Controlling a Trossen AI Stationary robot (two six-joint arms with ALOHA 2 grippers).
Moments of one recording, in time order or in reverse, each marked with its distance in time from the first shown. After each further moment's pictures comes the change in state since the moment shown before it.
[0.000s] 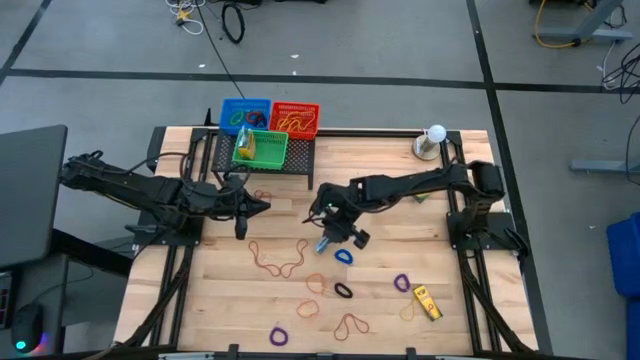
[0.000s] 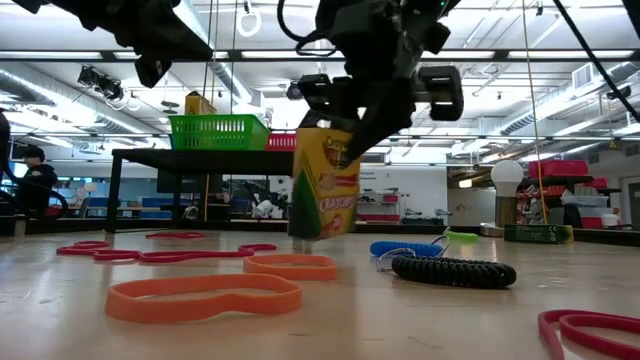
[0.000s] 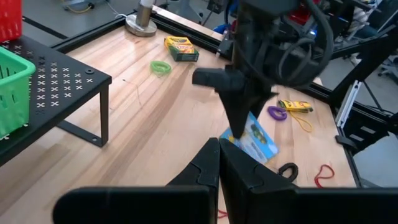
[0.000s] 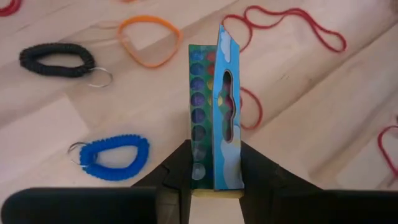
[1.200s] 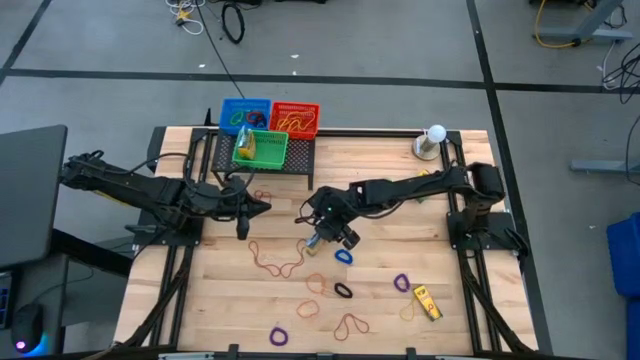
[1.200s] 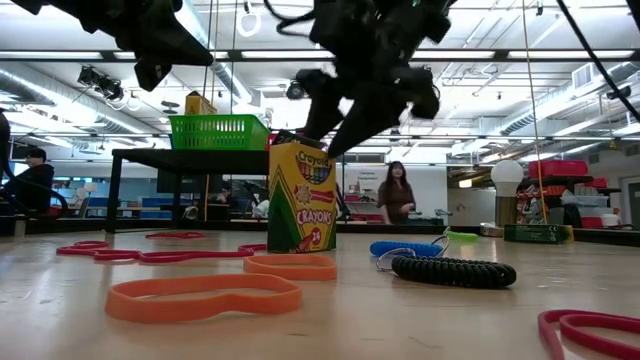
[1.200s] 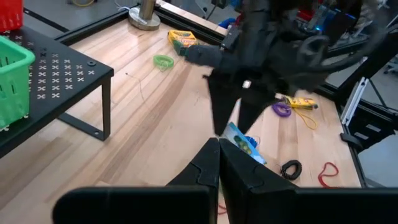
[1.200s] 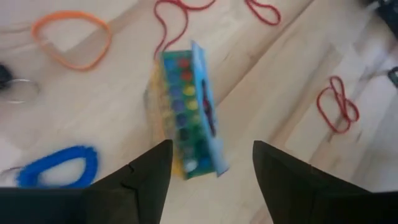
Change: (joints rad) left arm 0.000 0.020 0.000 -0.009 -0.006 -0.020; right arm 0.034 -0.001 -0.001 0.104 0.219 0.163
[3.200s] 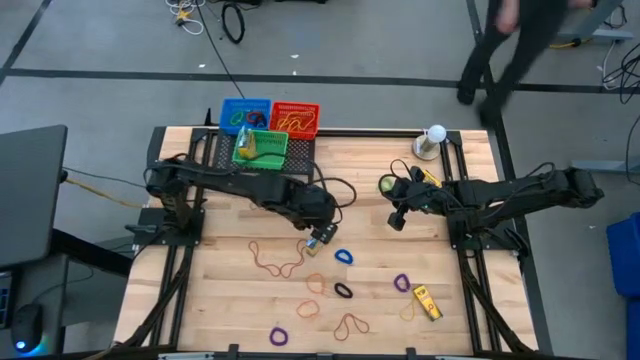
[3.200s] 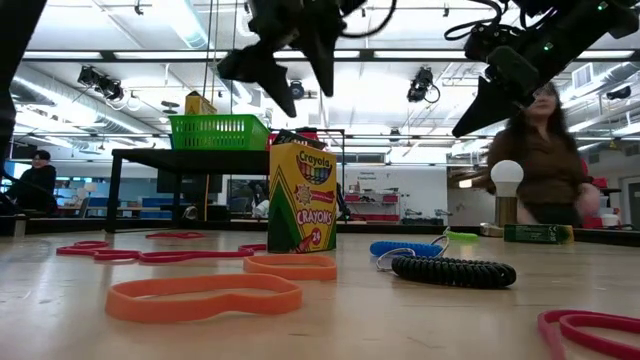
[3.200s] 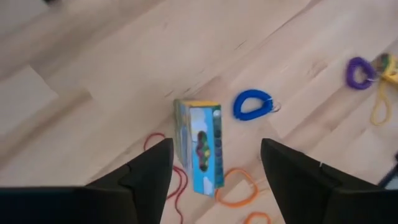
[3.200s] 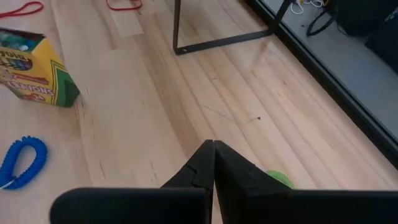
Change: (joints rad) left arm 0.118 1.056 1.075 -0.787 0.290 -0.568; right arm 0.016 -0.894 -0.768 0.096 0.564 1.003
